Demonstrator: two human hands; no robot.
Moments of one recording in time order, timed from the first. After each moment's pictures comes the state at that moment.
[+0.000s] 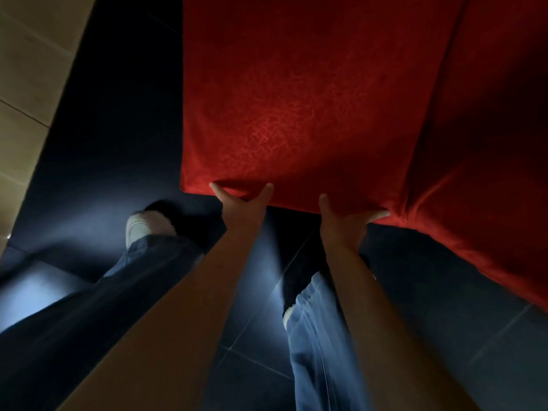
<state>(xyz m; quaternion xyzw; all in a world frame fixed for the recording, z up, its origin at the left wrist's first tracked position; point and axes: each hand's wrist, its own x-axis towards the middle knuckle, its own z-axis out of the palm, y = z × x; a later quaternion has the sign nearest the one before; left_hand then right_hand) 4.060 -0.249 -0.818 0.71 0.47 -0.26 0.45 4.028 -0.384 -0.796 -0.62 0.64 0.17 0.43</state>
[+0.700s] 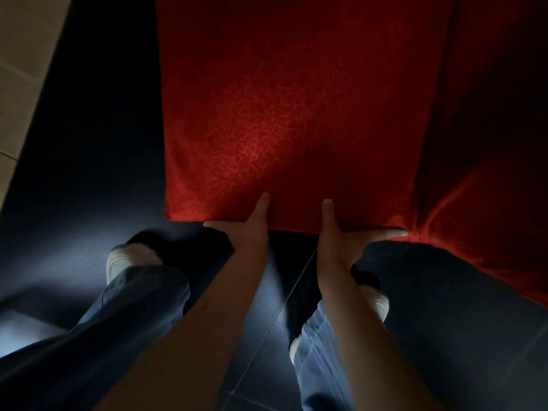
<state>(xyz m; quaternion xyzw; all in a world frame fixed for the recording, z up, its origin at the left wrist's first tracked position) 4.067 -0.274 -0.848 0.53 0.60 -0.22 0.56 4.028 -0.369 -0.832 -0.58 0.65 -0.03 0.49</state>
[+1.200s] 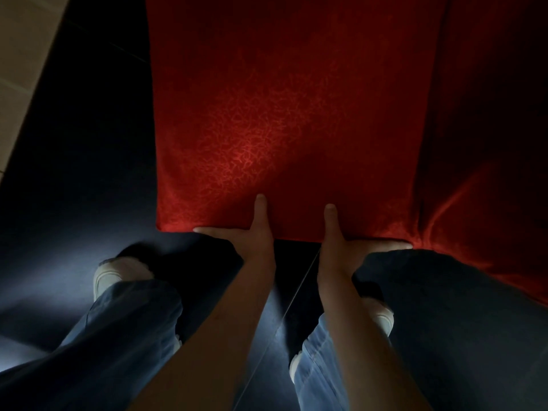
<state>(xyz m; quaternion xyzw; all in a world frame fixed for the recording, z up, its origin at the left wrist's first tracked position) 4.059 -0.292 -0.864 0.55 0.57 -0.12 0.60 4.022 -0.374 -0.854 -0.58 0.62 -0.12 0.51</state>
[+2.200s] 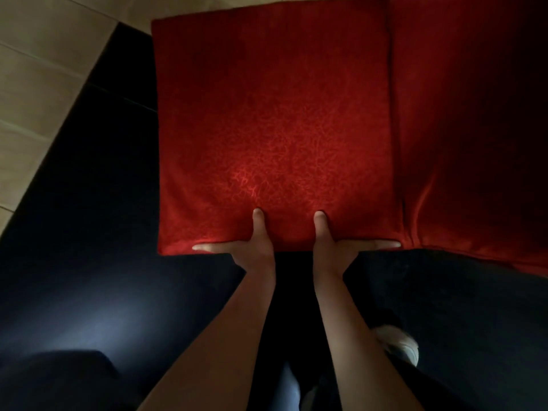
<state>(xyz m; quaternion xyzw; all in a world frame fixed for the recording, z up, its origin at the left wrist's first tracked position) 4.053 -0.292 -0.882 0.60 0.55 -0.13 0.56 4.024 -0.372 -0.879 -0.58 0.60 -0.14 0.53</state>
